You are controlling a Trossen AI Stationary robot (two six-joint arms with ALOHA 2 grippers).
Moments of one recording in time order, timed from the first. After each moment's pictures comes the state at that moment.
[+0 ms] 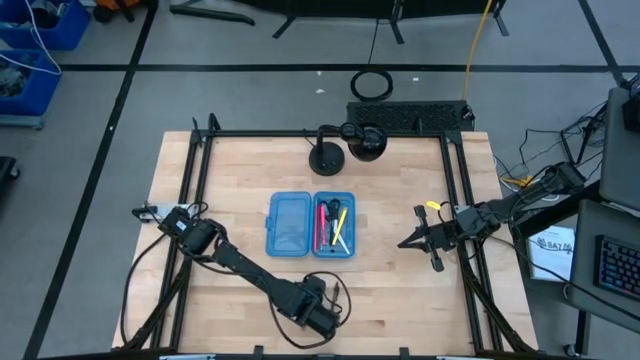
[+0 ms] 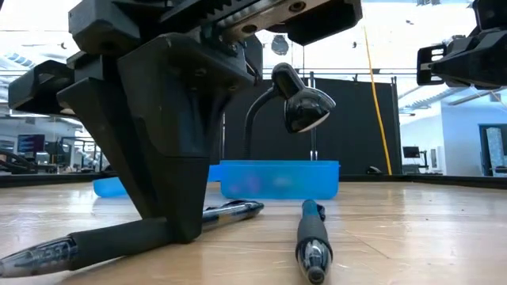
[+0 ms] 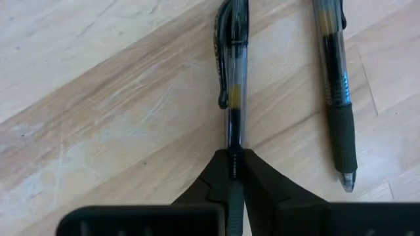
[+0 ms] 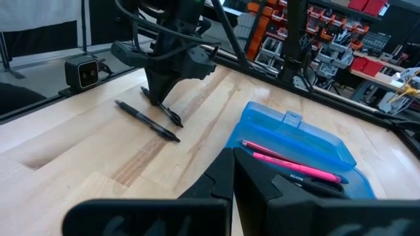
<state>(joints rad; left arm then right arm) -0.55 2.36 1.84 -0.97 0.02 -1.63 0.43 0.41 0.06 0.19 0.16 -0.24</state>
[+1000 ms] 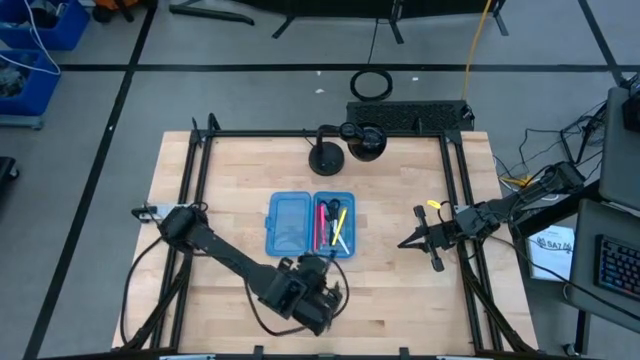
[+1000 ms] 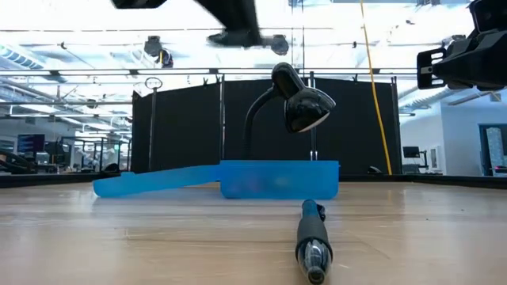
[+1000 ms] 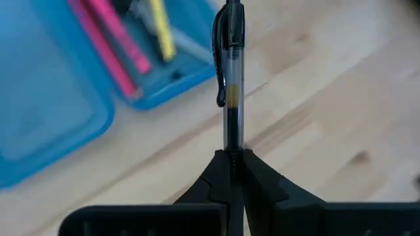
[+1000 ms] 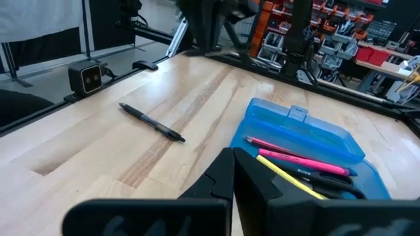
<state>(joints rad) -0.54 2.13 1.95 -1.12 -0.53 -1.51 0.43 0.42 0.06 0.18 0.16 -0.18</state>
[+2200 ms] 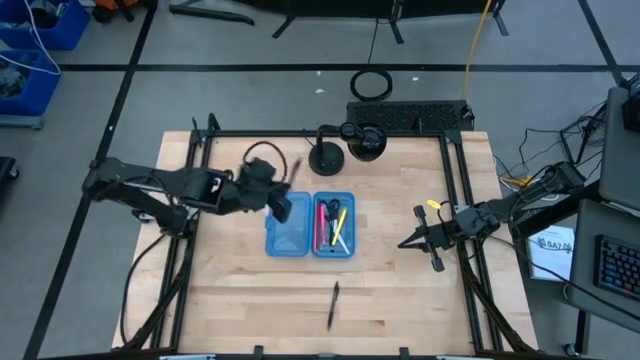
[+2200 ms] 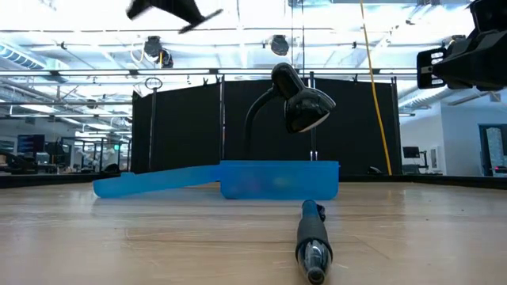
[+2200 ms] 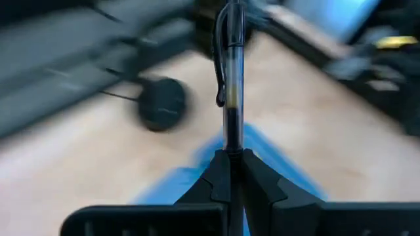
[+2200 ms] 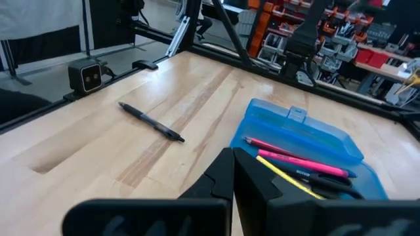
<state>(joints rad) -0.17 1.32 1.35 -0.83 -0.63 -0.80 0.43 0.42 0.06 0.17 0.15 -0.18</state>
